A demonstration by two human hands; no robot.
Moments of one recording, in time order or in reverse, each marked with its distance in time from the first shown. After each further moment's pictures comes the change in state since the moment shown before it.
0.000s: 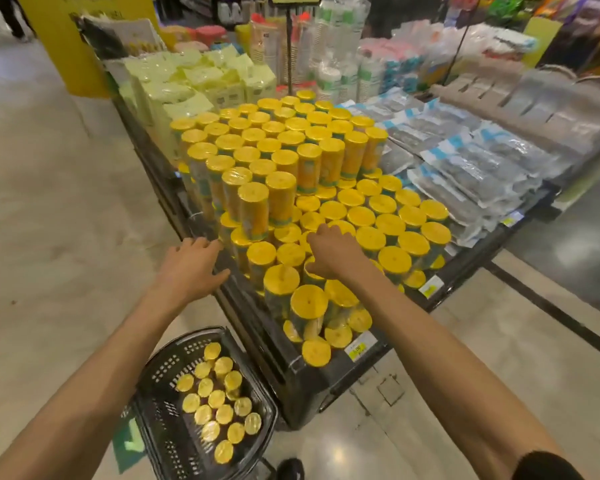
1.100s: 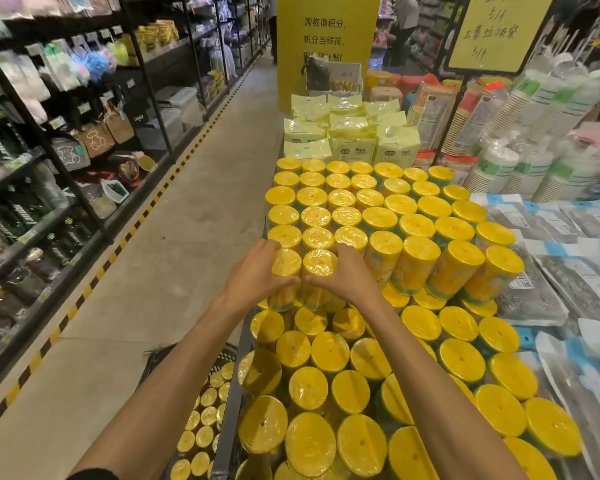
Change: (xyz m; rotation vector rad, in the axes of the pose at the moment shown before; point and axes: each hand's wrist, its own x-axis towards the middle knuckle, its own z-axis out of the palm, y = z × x) left_hand 0.145 0.089 -0.025 -0.469 0.302 -0.604; right_hand 0.223 0.063 -0.023 0.625 0.084 -0.464
